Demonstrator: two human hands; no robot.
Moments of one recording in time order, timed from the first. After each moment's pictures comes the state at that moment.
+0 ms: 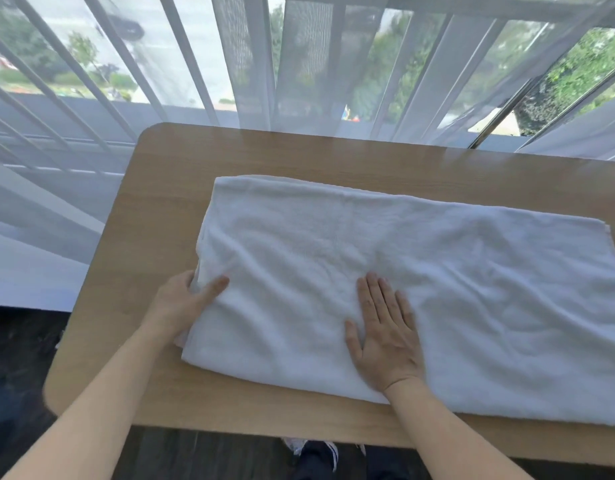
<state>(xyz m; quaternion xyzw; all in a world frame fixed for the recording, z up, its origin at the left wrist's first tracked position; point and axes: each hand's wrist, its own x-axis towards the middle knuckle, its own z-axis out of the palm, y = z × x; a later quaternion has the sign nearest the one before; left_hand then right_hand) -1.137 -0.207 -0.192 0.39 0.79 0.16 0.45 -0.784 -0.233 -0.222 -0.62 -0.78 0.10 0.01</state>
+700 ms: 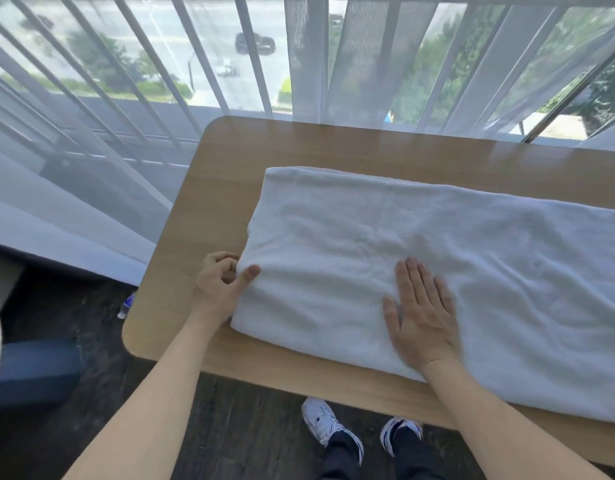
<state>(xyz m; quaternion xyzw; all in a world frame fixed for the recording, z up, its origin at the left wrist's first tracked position) -1.132 -0.260 -0.190 0.42 0.78 0.31 0.34 -0.783 -0.236 -0.220 -0.62 -0.77 0.11 0.01</state>
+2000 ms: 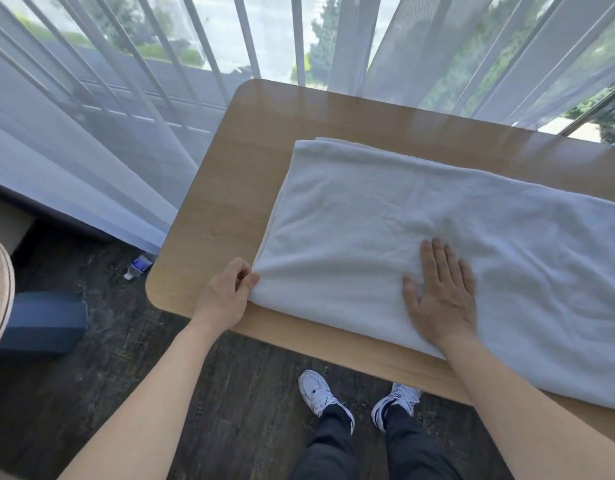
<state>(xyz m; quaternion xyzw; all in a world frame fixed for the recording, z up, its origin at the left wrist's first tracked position) -1.147 -0.332 -0.196 0.46 0.80 0.17 0.34 -0.791 -0.236 -0.218 -0.63 -0.77 0.11 0.00</state>
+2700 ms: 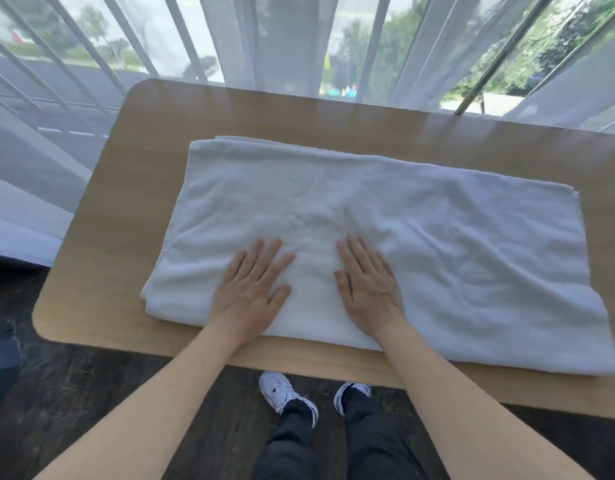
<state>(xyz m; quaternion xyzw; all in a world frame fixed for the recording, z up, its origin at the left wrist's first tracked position) -0.981 -0.280 -0.211 0.74 0.65 0.01 0.15 -0.743 -0.234 -0.210 -0.55 -0.81 0.16 0.10</state>
